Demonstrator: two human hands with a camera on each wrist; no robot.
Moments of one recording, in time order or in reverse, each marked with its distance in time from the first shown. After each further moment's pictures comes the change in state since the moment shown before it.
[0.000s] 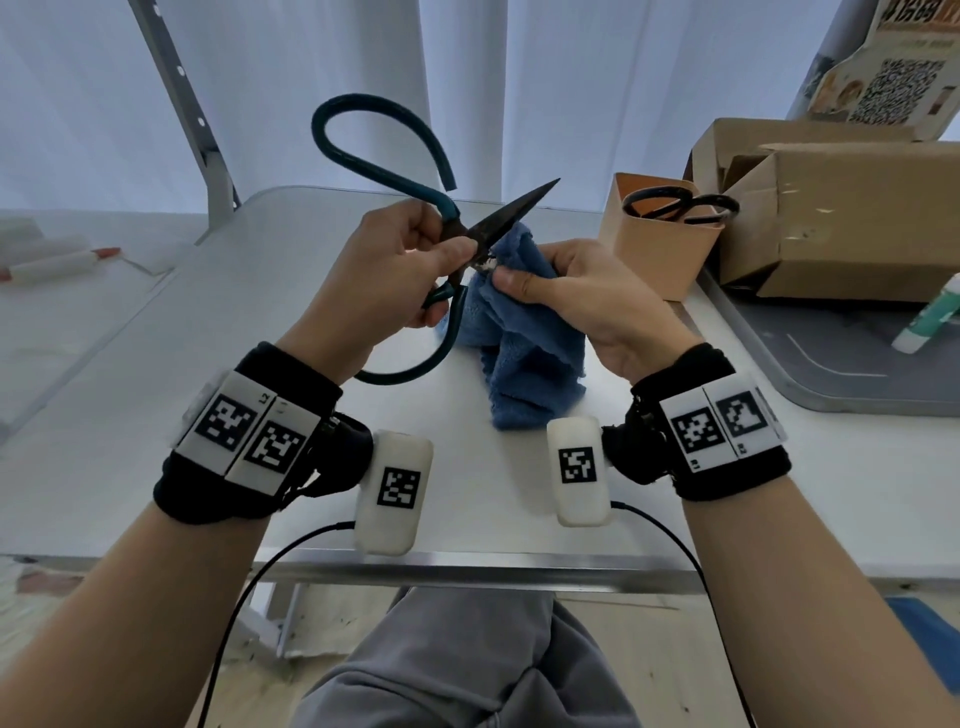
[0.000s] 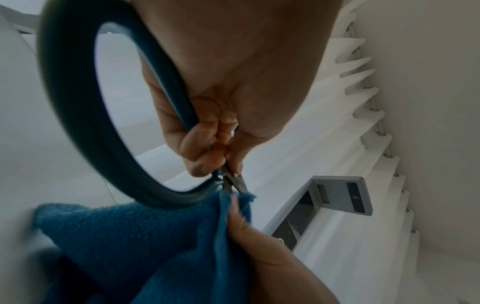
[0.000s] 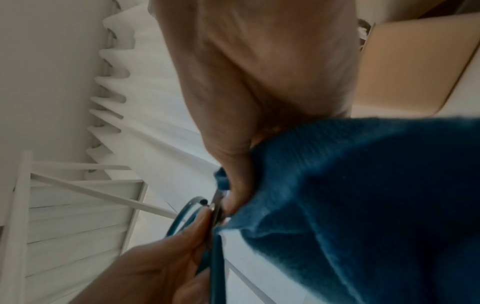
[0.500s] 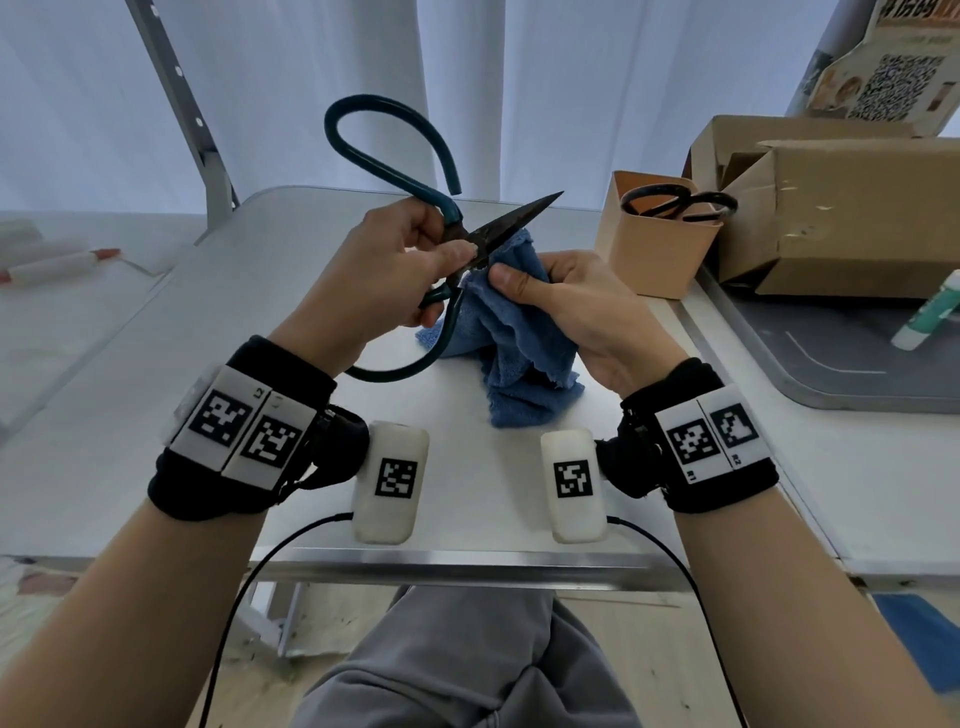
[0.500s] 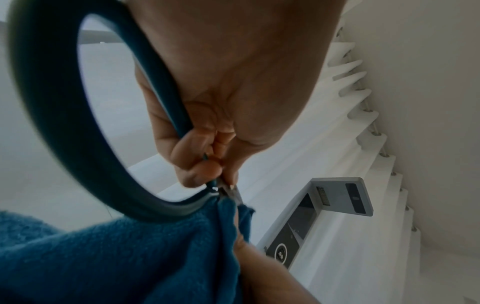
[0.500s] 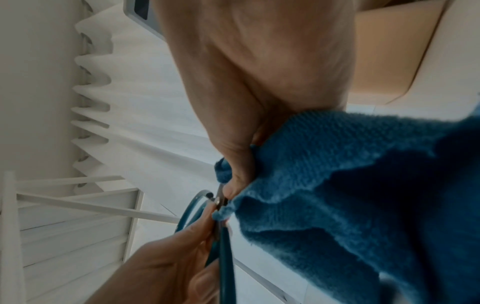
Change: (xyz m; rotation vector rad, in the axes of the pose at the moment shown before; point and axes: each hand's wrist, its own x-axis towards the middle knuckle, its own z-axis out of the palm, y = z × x) left_hand 0.002 0.002 -0.002 0.093 -0.023 0.001; right_hand -0.004 0.008 0.006 0.161 0.030 0.007
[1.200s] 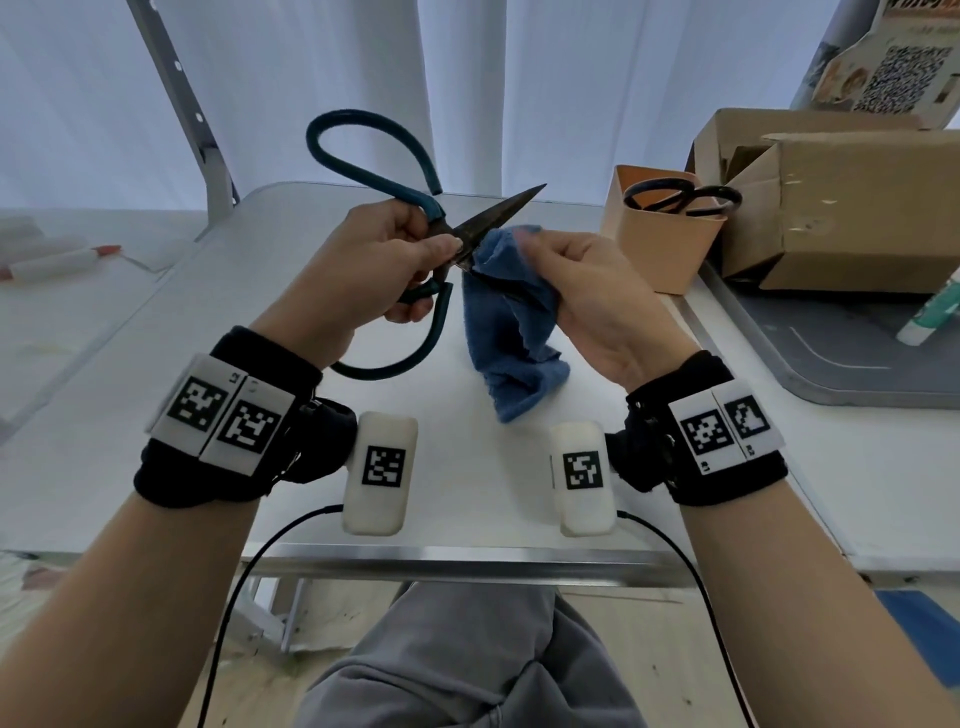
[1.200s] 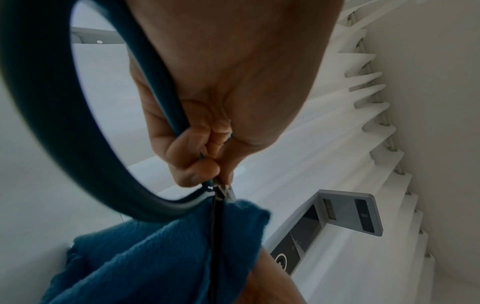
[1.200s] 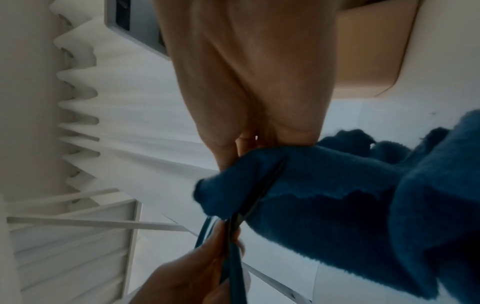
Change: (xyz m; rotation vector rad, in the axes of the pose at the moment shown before) left_hand 0.005 -0.006 -0.011 -0.062 -0.041 -0.070; right_hand 0.000 -0.007 0.002 0.158 0.013 -0.027
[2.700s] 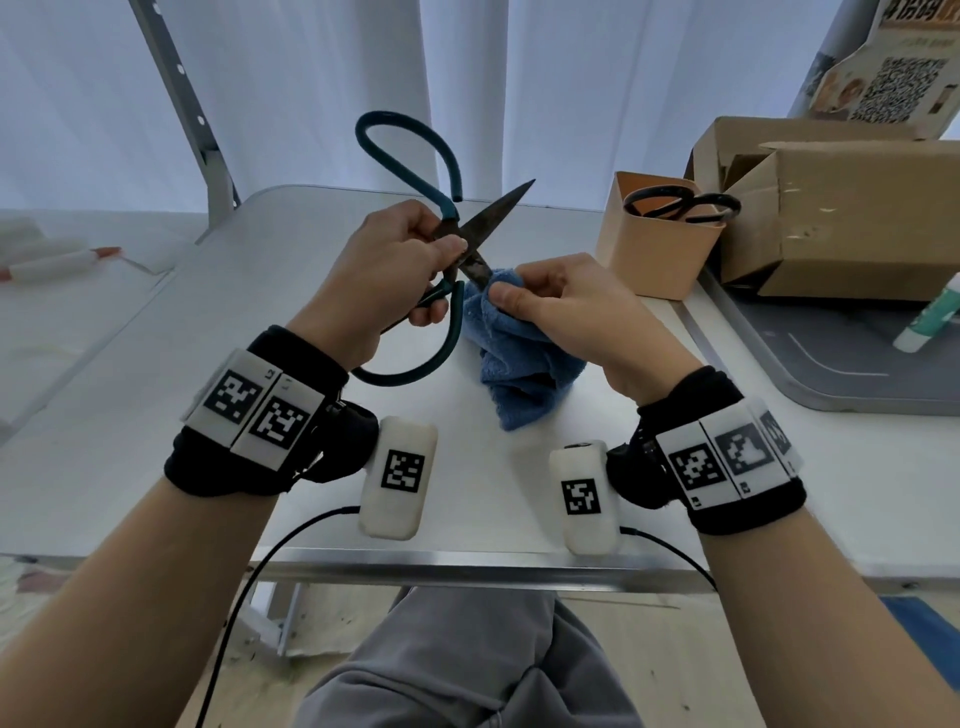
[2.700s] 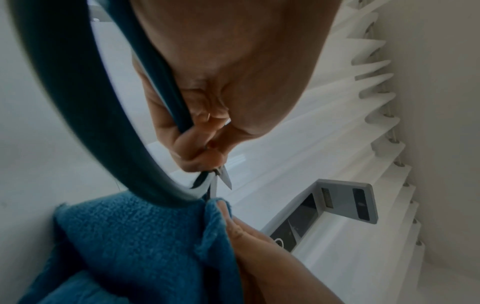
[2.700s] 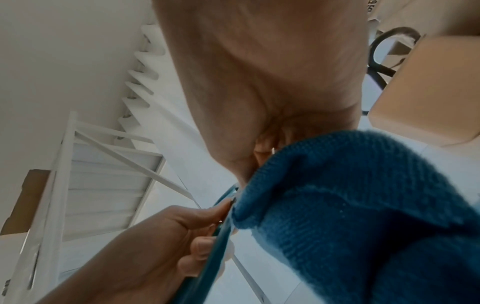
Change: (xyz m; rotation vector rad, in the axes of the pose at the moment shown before) left_hand 0.003 0.002 0.011 -0.058 0.063 -0.036; right_hand -0.007 -0.002 0.001 -0.616 -0.028 -0.017
